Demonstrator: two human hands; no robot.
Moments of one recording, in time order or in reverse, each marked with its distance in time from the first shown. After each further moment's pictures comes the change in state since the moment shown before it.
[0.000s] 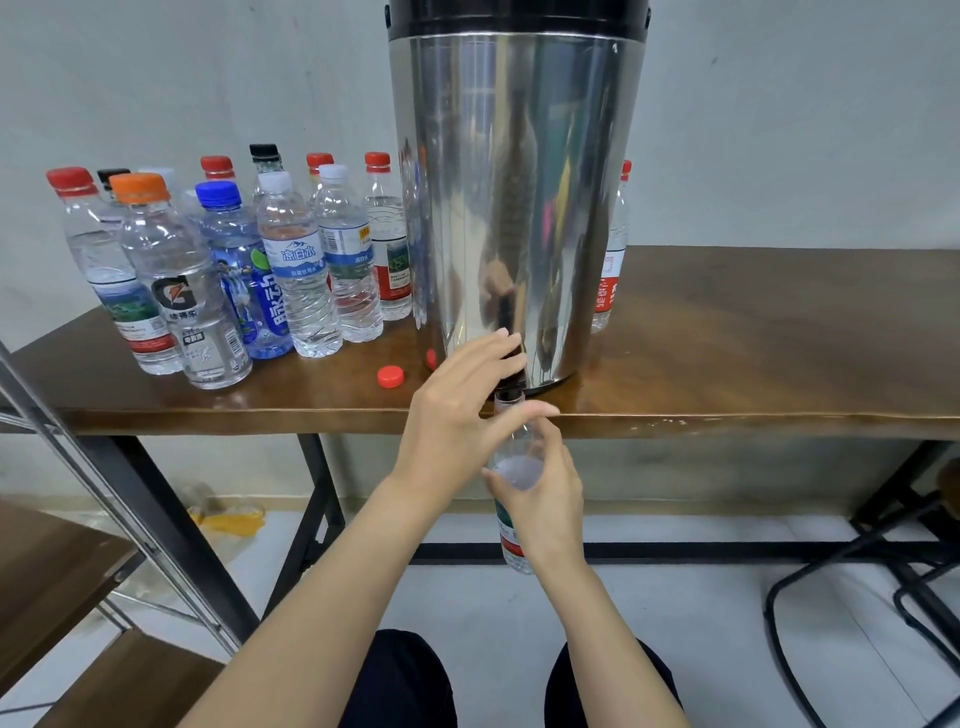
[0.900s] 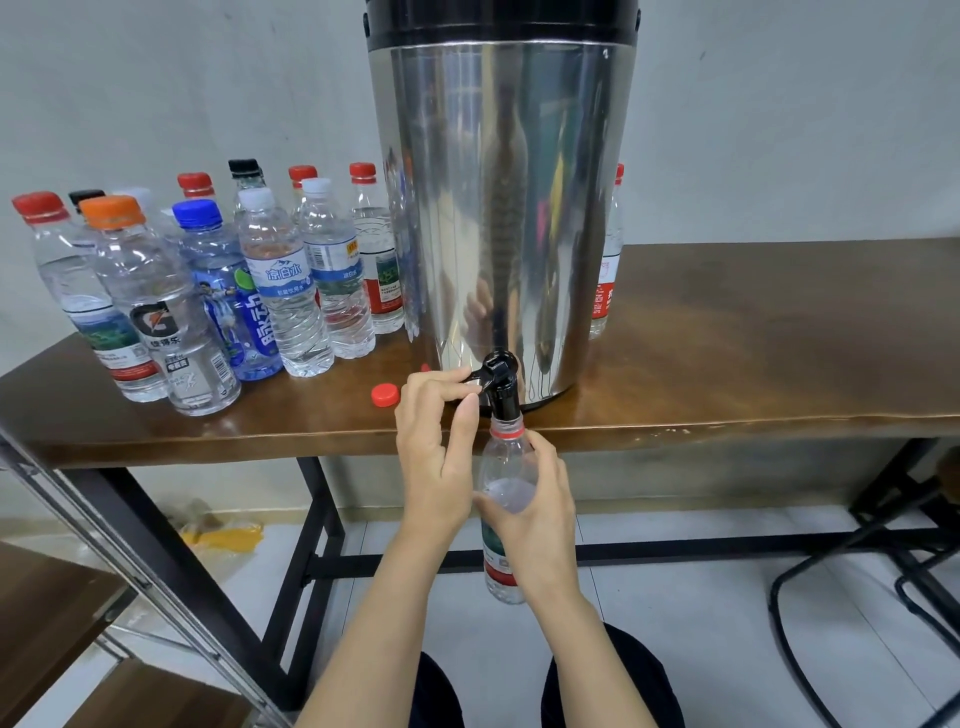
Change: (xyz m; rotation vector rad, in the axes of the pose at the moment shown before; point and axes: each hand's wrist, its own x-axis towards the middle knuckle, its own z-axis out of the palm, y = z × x) left_hand -0.017 -0.006 0.008 -0.325 0.218 -0.422; right_hand -0.006 -0.007 0.007 0.141 -0.021 -0.011
